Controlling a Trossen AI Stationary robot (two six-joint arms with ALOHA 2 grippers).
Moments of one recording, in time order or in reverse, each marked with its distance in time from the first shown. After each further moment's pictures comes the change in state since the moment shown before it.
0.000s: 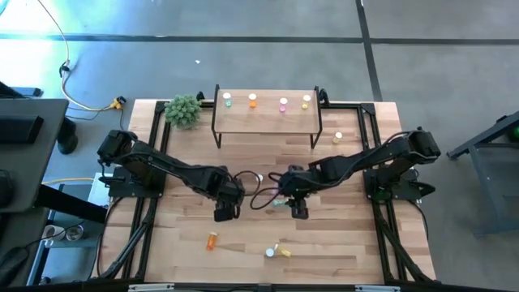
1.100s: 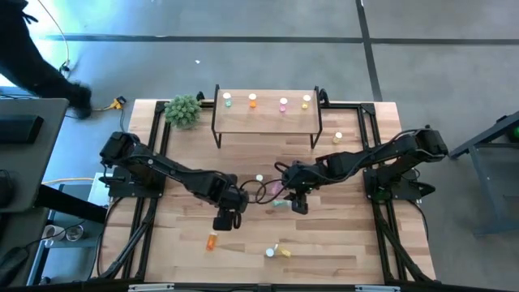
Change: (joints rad) left arm -0.046 0.032 0.079 0.038 0.088 0.157; right arm -0.046 -0.084 -0.113 0.130 0.000 0.082
